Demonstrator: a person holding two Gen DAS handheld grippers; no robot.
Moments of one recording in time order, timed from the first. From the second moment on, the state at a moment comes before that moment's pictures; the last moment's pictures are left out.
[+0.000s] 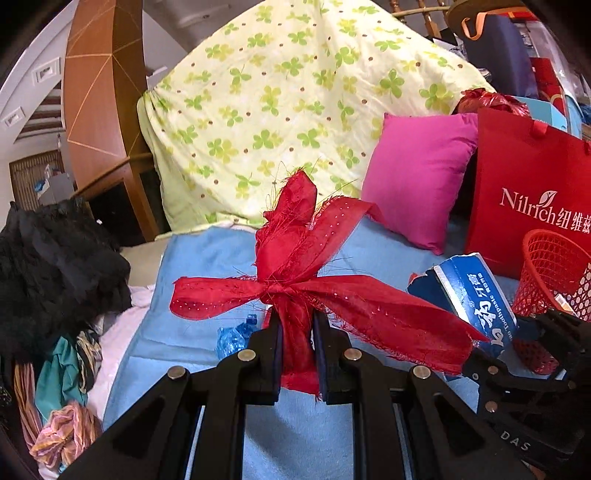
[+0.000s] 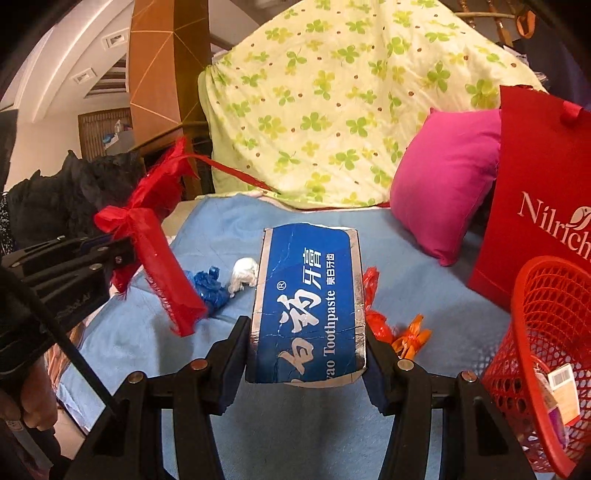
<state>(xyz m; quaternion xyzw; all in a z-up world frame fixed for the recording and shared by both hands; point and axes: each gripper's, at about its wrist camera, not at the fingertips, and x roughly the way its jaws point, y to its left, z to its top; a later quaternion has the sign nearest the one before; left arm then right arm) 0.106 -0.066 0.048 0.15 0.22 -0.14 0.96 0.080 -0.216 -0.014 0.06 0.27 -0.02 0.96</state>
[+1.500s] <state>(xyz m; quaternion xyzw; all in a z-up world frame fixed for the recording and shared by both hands) 0.101 -0.083 0.043 0.18 0.21 -0.13 0.95 0.063 -0.234 0.004 0.07 0.24 -0.04 0.97</state>
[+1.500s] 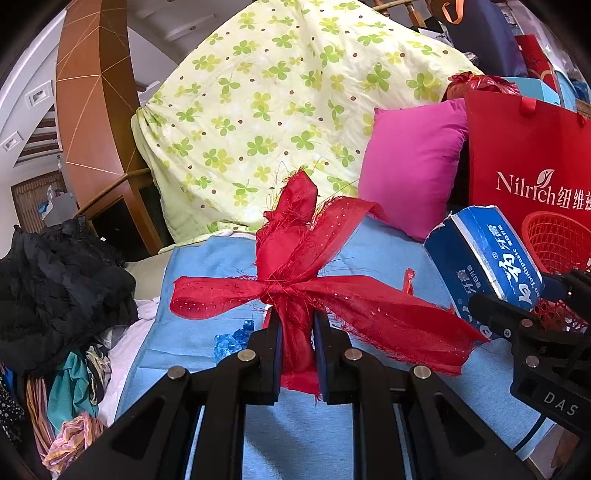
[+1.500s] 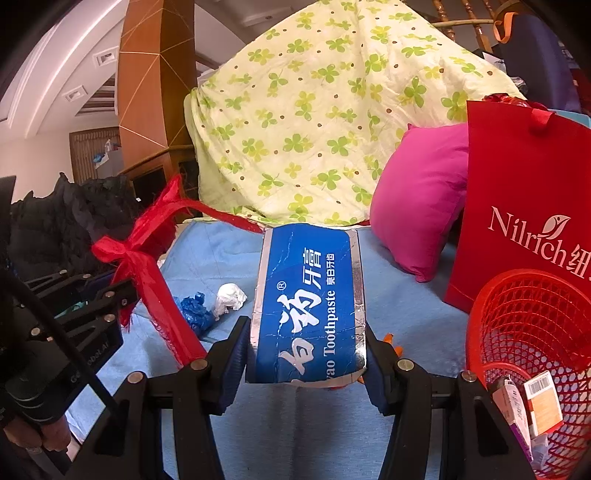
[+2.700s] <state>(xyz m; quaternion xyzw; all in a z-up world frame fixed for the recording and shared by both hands) 0.101 -0.089 0.039 0.19 0.20 -0.17 0.95 0.039 -0.236 0.015 0.07 0.21 -0.06 0.97</state>
